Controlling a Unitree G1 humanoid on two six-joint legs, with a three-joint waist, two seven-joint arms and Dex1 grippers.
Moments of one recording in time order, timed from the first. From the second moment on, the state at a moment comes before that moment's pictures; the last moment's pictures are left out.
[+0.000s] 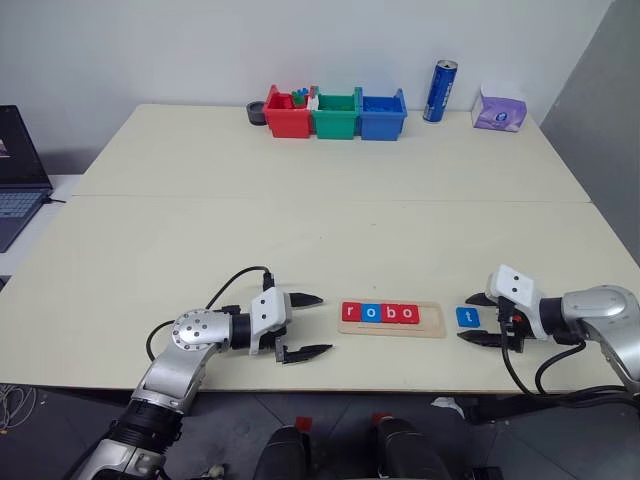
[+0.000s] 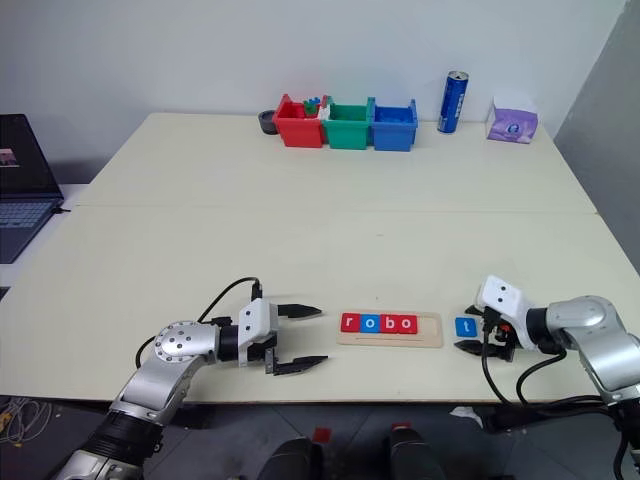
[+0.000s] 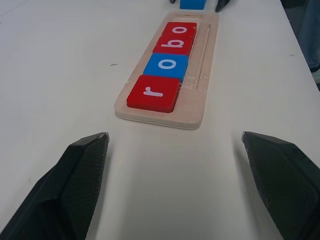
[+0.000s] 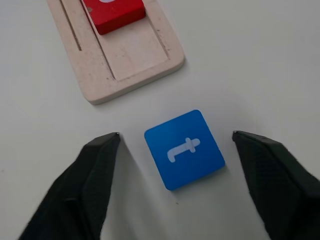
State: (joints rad) left arm -0.20 0.57 -0.19 0.06 -0.21 -0.06 -1.12; right arm -0.22 -0.96 0.12 -0.06 0.22 0.44 1.10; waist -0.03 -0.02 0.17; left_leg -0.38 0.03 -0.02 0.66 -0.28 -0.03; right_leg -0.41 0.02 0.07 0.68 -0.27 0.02
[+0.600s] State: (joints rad) left arm -0.21 0.59 -0.18 0.03 -0.23 -0.01 -1.12; right arm -0.24 -0.95 0.15 -0.32 0.25 0.56 1.11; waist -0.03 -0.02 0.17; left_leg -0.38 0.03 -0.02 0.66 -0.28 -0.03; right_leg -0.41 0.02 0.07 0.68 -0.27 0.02
